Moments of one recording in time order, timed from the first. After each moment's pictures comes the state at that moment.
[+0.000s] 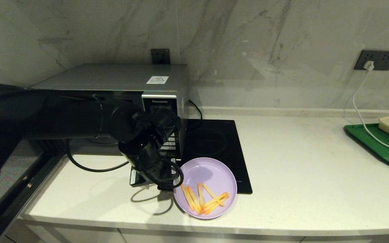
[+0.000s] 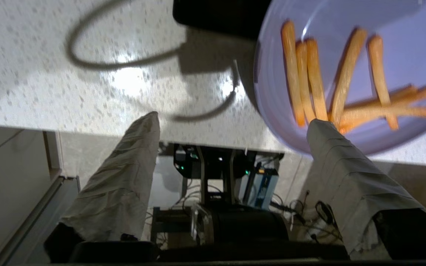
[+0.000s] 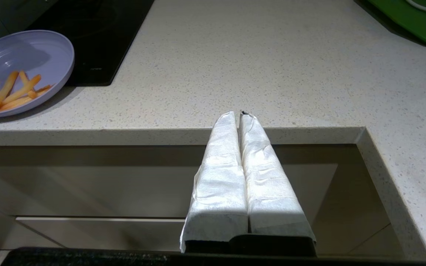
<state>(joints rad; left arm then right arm) -0.59 2.05 -1.62 0.77 0.13 -0.71 0.00 0.00 -0.06 0.14 -0.04 0.09</state>
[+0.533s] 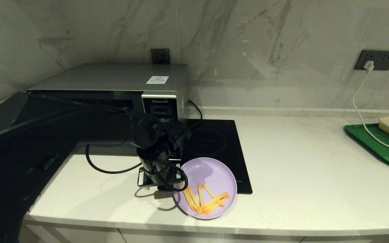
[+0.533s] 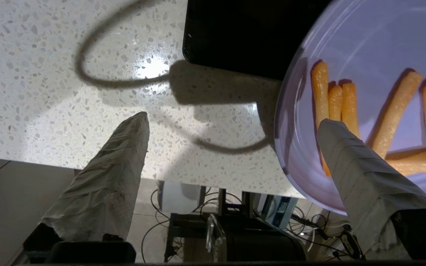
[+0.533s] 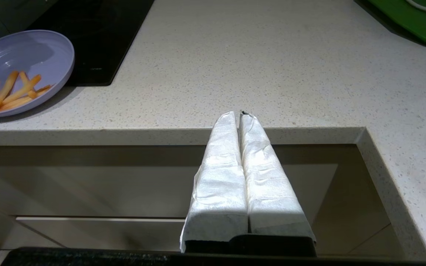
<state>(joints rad) -0.59 2.18 -1.69 0.77 0.20 -0.69 0.00 0.00 -0.06 0.14 -0.04 0.09</state>
